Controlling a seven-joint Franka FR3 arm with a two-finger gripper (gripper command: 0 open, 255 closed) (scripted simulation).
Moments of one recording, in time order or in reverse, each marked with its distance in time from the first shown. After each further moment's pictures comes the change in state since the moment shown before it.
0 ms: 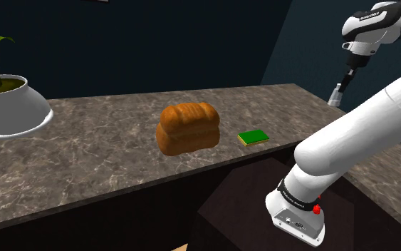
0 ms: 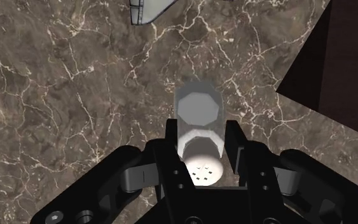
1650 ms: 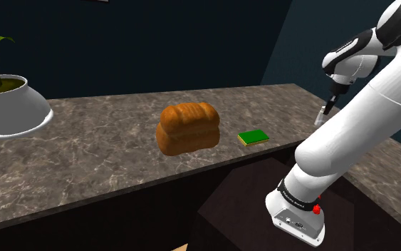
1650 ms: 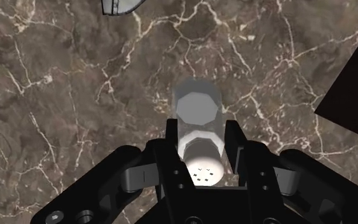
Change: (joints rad) arm 0.030 0.158 -0.127 -0.239 0.078 0.361 -0.043
